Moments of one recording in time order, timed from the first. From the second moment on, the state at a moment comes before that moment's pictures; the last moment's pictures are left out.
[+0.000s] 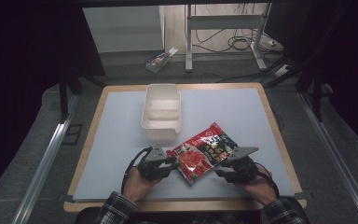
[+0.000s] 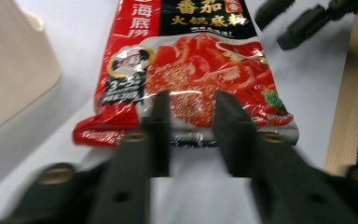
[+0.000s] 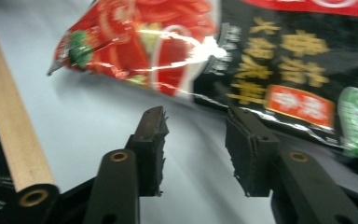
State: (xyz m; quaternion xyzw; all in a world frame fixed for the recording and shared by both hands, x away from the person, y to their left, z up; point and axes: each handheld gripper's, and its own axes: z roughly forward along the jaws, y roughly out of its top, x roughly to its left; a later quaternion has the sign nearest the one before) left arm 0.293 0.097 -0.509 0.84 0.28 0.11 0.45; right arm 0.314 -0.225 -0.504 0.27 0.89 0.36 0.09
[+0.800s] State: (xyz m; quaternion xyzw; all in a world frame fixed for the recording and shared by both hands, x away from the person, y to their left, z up) left arm 0.303 0.080 -0.532 0.85 0.28 0.11 0.43; right arm 0.335 -0.261 -0.506 0.31 0.87 0.35 0.13
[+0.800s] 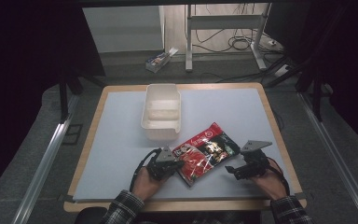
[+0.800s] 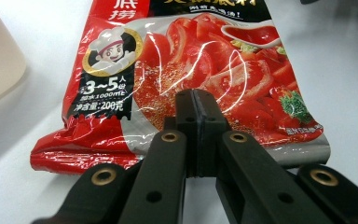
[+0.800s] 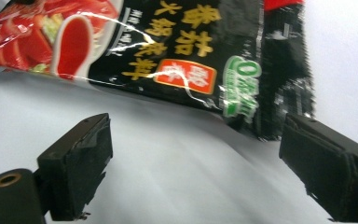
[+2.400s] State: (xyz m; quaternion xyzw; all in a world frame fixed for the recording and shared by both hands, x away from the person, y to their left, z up) left arm 0.302 0.088 -0.543 0.86 0.28 0.09 0.42; right arm 0.362 -0.196 -0.451 0.33 0.86 0.40 0.04
